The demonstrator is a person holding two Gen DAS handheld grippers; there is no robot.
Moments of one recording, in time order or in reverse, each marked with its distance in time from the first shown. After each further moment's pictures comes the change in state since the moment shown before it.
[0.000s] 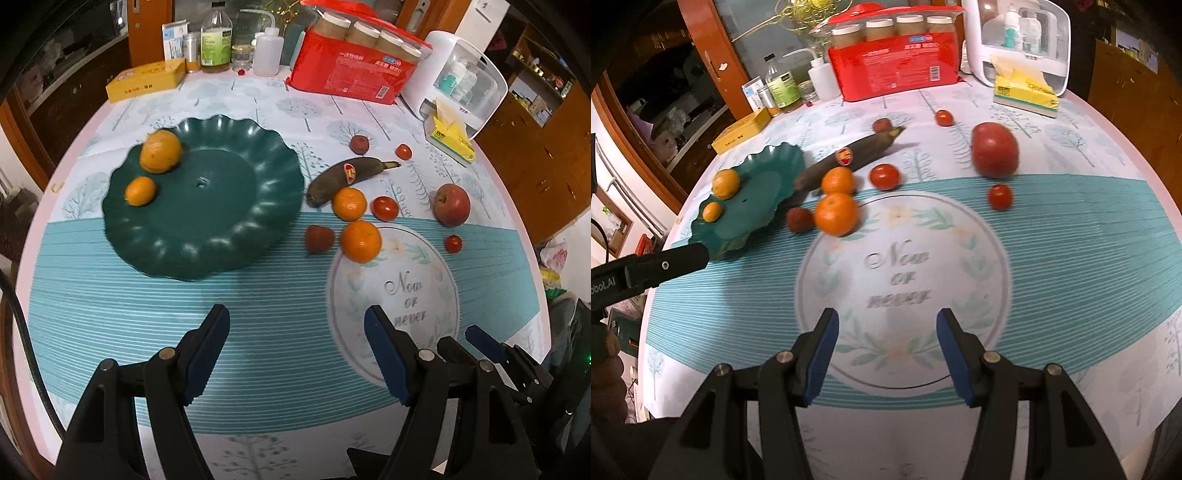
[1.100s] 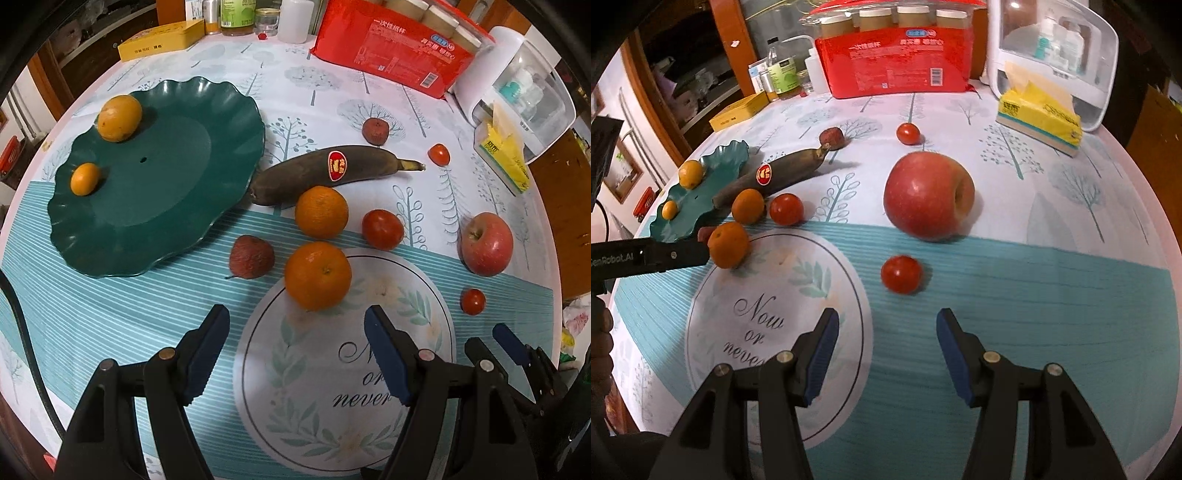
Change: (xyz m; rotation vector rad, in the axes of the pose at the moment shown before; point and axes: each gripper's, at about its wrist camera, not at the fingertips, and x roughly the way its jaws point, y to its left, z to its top) left arm 0.089 -0.072 0.039 -0.208 0.073 0.133; right arm 0.055 -0.104 0.073 -0.239 0.014 0.052
